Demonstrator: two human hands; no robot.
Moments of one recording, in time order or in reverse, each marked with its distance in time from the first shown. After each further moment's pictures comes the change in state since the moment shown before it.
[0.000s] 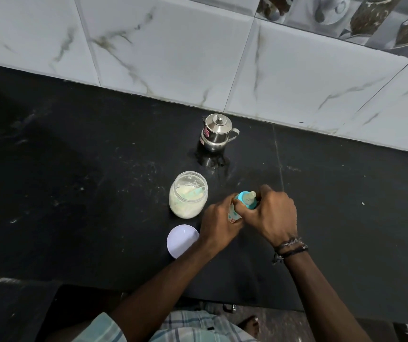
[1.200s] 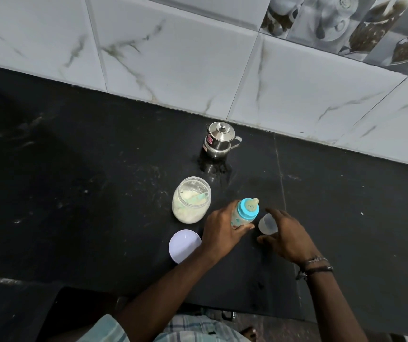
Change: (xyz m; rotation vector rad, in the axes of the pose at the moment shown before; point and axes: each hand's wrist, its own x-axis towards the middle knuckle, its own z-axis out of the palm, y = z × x) left_hand -0.002 0.000 0.000 0.030 -0.032 0.018; right_hand -0.012 0.058 -0.005 0.030 -0.466 0.016
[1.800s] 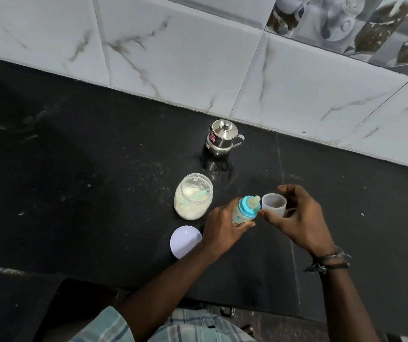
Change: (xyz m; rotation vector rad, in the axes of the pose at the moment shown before) left_hand -0.002 0.004 -0.004 -0.033 -0.003 0.008; right_hand -0.009 -0.023 -0.037 0.389 0.350 -0.110
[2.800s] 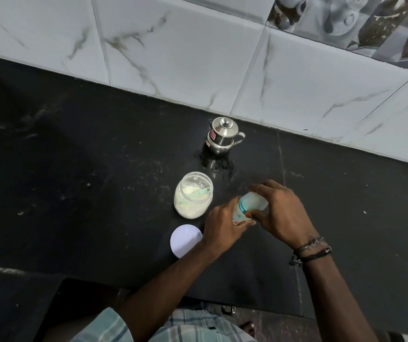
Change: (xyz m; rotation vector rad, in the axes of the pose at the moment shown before) left_hand 0.003 -0.012 0.008 0.053 0.024 0.000; right_hand 0.012 -0.043 0.015 -0.433 -0.212 -0.230
